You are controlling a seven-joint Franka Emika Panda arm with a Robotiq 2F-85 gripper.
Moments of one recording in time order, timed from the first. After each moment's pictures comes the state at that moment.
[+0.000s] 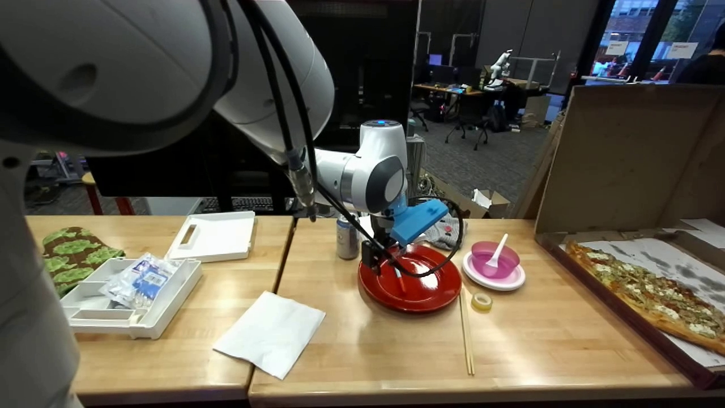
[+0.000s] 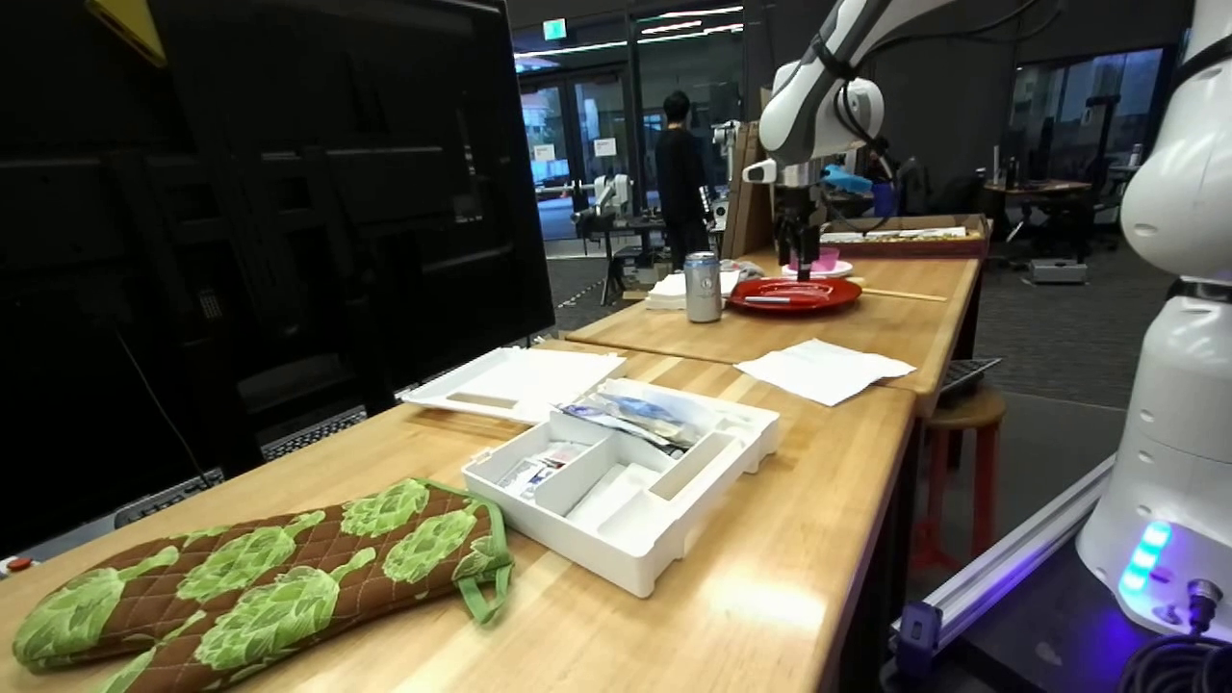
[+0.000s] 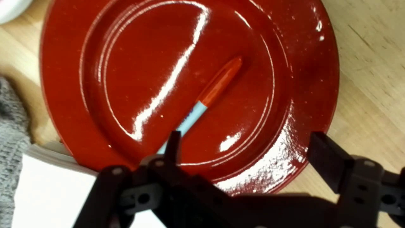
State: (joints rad) arm -0.13 0.09 -0.09 -2.22 -0.10 2.47 -1.25
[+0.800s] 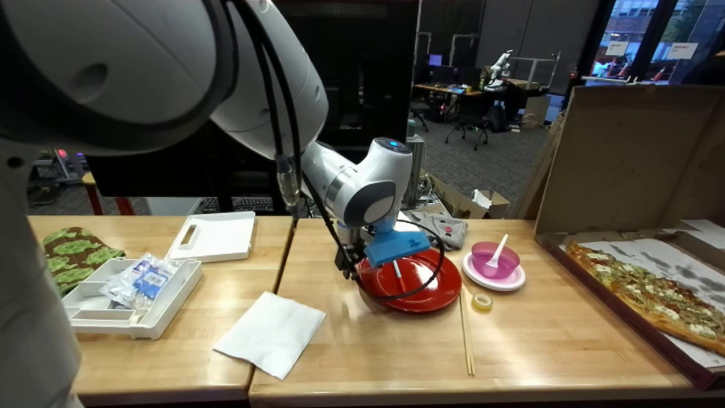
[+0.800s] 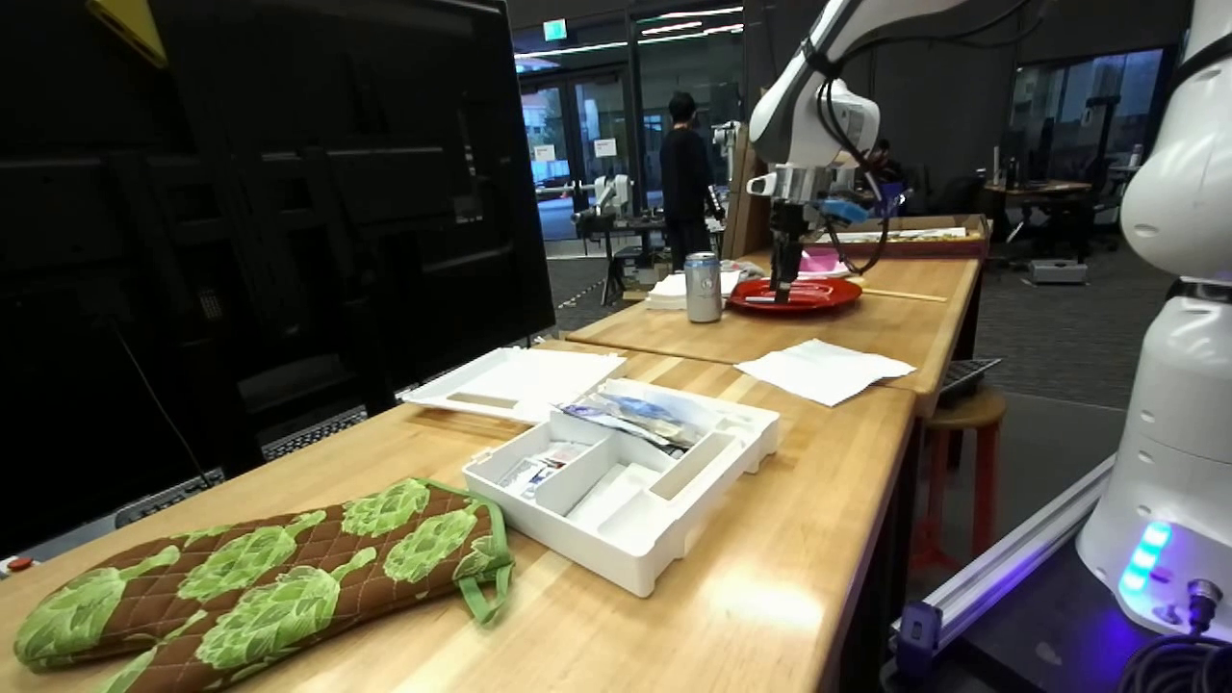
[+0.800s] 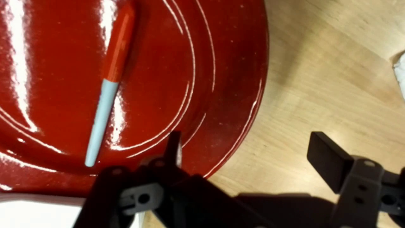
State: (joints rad) arm -0.13 0.10 -0.06 -2.28 0.29 2.44 -1.27
